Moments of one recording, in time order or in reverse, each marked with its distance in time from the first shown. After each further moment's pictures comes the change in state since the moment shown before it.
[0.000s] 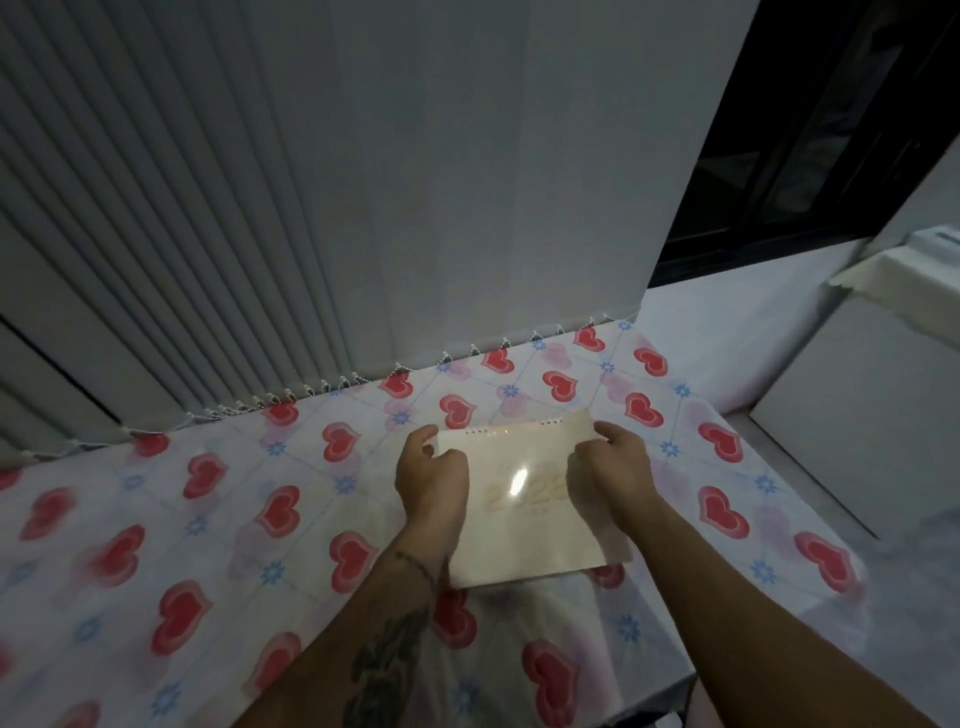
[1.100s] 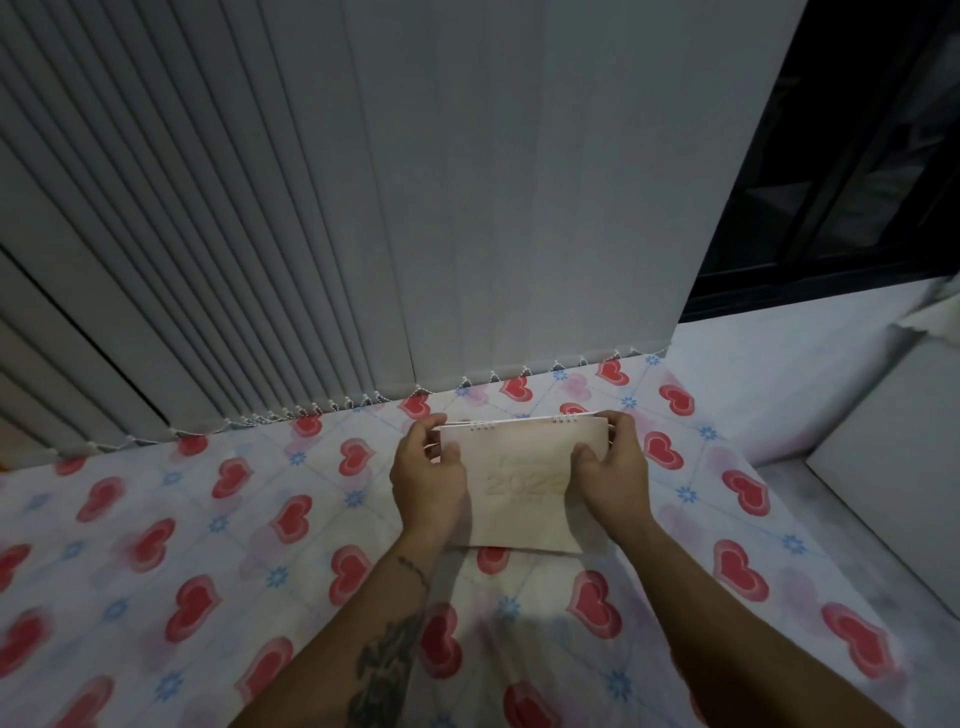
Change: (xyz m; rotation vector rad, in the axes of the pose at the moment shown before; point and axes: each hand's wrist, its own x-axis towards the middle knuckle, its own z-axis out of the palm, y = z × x) left_hand 0.006 0.012 0.015 0.020 0.123 0.336; right_hand 0.037 -0.007 -0.001 -0.010 -0.002 -0.399
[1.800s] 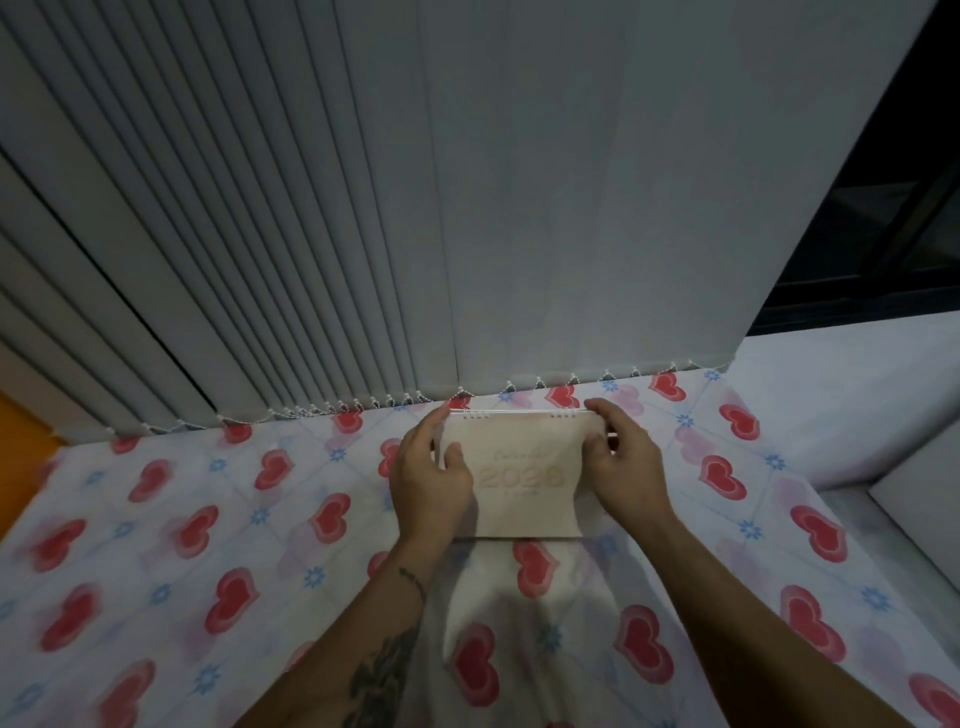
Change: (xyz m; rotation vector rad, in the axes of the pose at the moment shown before) left_hand 0.038 -0.015 -0.032 0.129 0.114 0.145; right_hand 0.022 -0.027 0.041 -0.103 -0.160 -0.148
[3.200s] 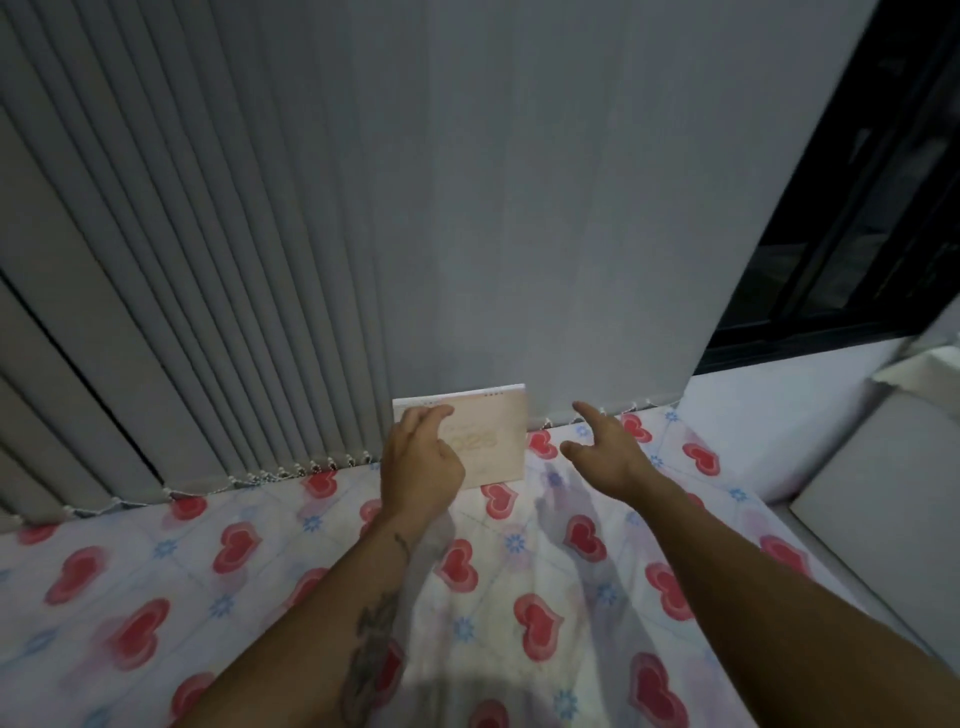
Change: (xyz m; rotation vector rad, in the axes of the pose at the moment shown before) left_hand 0.085 0.014 -0.007 0.232 -0.239 0.335; right_hand 0.056 -0.042 0.005 -0.347 -0.172 0.169
